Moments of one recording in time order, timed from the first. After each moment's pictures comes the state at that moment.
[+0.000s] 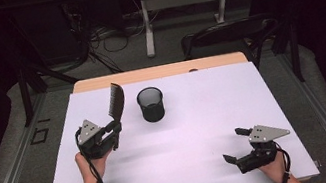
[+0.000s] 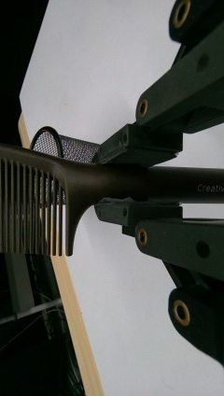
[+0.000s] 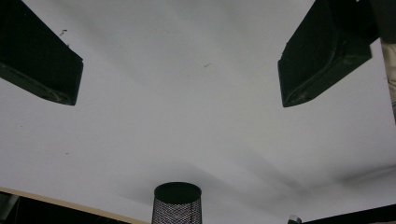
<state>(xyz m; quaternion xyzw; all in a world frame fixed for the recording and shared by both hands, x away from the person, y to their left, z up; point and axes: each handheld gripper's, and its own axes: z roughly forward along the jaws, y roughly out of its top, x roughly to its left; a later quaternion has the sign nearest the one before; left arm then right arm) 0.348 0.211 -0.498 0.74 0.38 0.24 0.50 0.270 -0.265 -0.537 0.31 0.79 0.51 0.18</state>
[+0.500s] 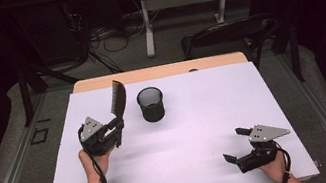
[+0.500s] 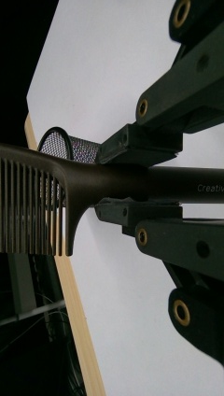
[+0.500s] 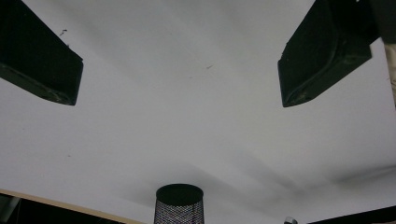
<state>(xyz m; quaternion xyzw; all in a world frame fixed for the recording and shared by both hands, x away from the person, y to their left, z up) 0.357 0.203 -0.499 0.73 0.39 0.23 0.51 0.271 -0.267 -0.537 0.31 0.79 0.50 0.18</state>
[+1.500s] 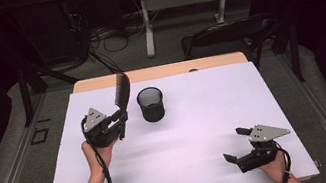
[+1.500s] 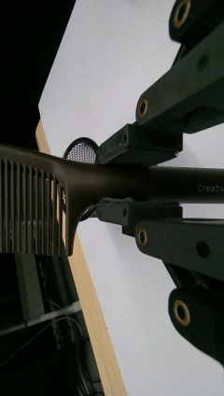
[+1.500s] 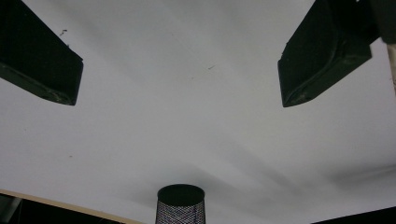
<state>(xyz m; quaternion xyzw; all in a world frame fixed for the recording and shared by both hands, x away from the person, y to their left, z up) 0.368 0.189 -0.478 0.73 0.38 0.23 0.51 0.271 -0.267 -0.537 0.31 0.79 0.50 0.18</state>
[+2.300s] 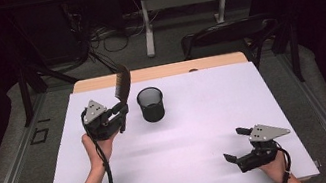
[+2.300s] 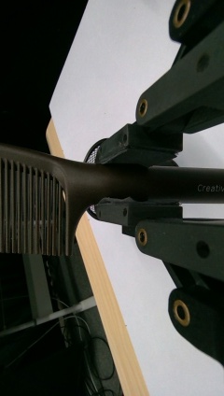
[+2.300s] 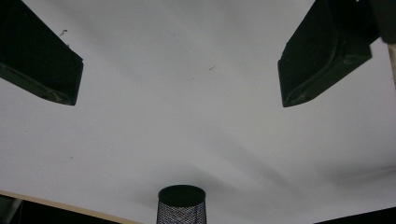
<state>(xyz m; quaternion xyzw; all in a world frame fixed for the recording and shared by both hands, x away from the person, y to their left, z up) 0.378 0.181 -0.460 0.73 0.37 0.24 0.52 0.271 -0.268 -0.537 0.31 0.79 0.50 0.18</state>
